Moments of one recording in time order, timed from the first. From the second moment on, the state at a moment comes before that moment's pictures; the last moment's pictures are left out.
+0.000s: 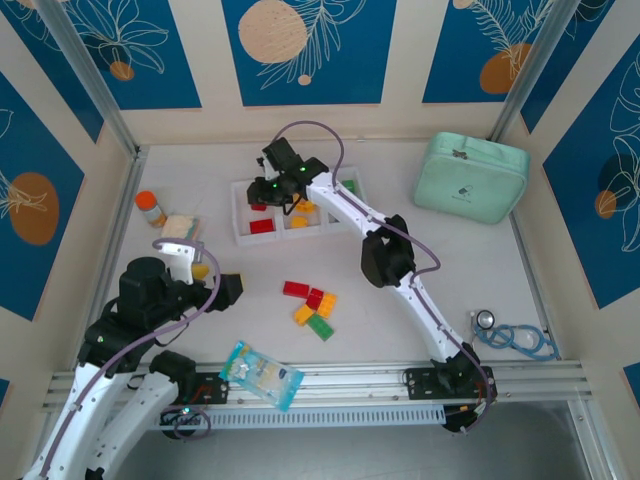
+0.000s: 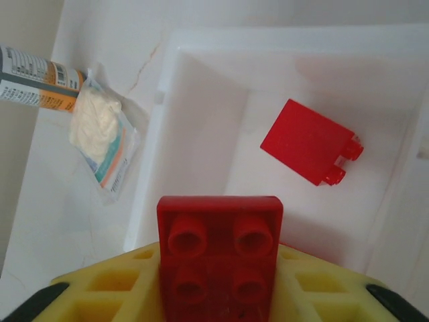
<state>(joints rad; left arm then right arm) -0.36 0.47 0.75 -0.80 0.26 -0.33 0.70 2.59 2.55 -0.82 -0.33 0.55</state>
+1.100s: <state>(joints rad) -0.36 0.47 0.75 -0.80 0.27 -0.33 0.75 2.10 2.10 -0.84 -0.20 0.45</state>
